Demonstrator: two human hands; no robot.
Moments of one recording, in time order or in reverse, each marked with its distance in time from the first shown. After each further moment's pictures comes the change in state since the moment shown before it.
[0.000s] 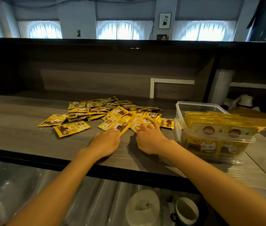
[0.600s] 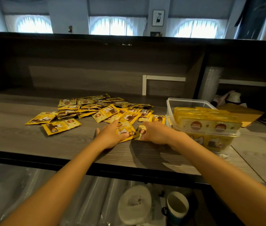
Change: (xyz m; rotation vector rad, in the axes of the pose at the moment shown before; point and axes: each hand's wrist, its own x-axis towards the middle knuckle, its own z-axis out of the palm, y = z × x) left_hand 0.021 0.028 0.009 -0.229 0.055 -0.071; right_hand -0.020 0.040 -0.005 0.429 -0.081 0.128
